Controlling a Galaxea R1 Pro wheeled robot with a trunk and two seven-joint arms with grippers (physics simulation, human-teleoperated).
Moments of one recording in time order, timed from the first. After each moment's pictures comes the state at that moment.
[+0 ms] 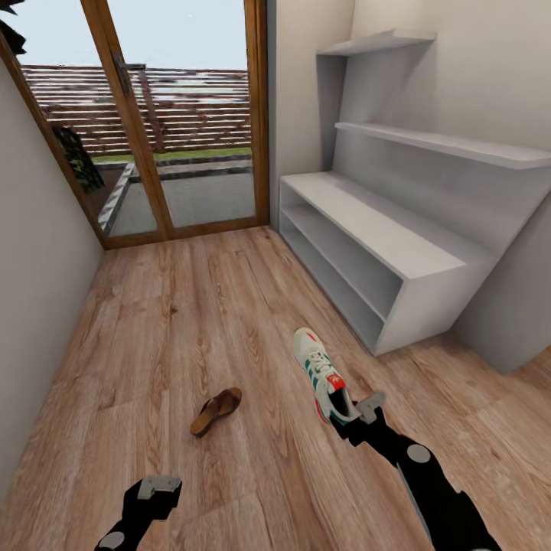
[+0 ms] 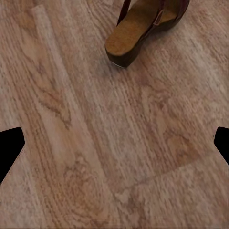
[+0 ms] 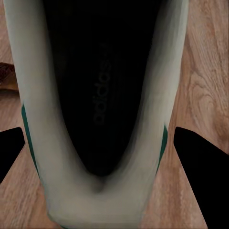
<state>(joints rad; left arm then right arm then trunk) -0.46 0.09 0.06 -0.21 -0.09 -0.35 -0.03 -0.40 -0.04 -0.07 -0.95 0.30 0.00 0.47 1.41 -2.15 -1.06</state>
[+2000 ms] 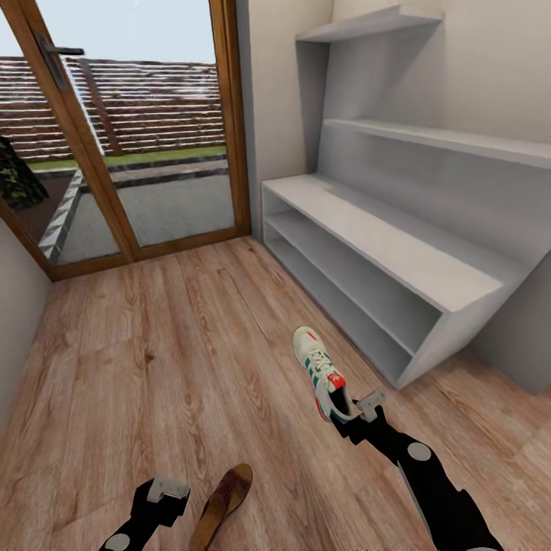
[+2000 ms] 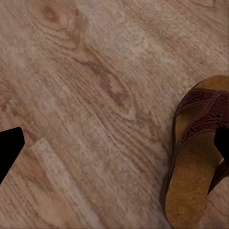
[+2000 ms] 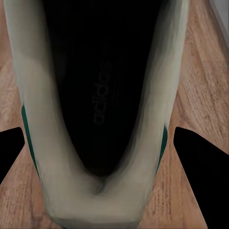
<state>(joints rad) -0.45 0.09 0.01 -0.21 -0.19 -0.35 -0.06 -0.40 -0.04 -0.07 -0.96 0.30 0.01 0.48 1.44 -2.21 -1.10</state>
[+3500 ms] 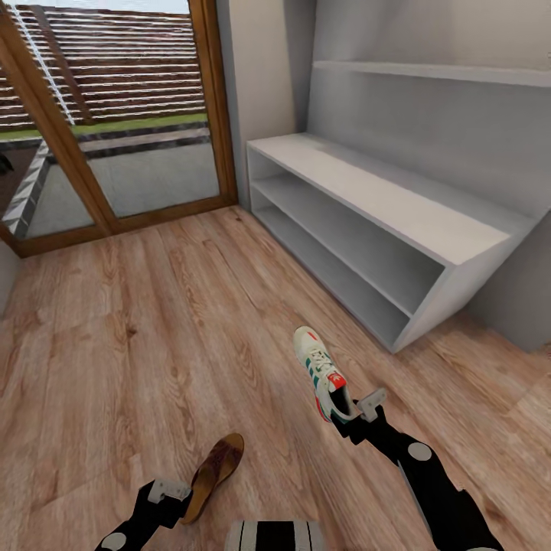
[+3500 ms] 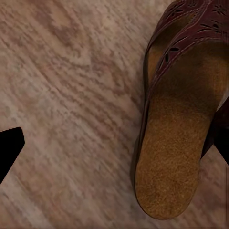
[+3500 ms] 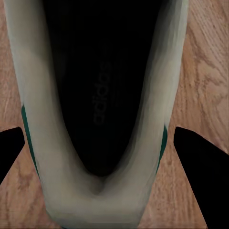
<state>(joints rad) -0.46 0.10 0.02 -0.21 -0.18 -0.35 -0.16 -0.40 -0.04 -0.07 -0.96 0.30 0.01 0.48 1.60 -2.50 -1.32</state>
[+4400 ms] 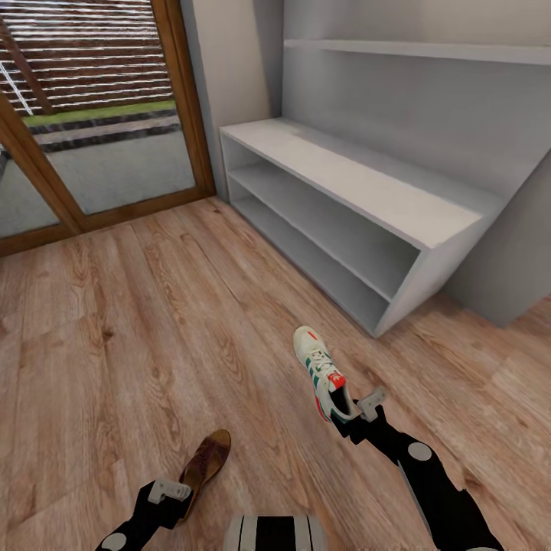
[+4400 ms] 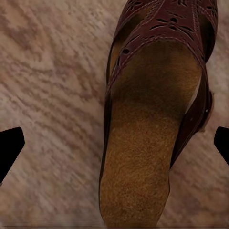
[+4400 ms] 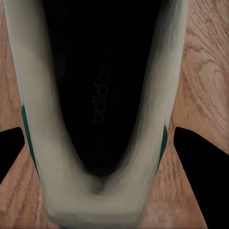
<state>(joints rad) -0.45 0.10 0.02 -0.21 -0.18 -0.35 -0.16 -0.40 -0.04 -0.07 -0.96 0.30 0.01 0.48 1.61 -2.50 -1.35</state>
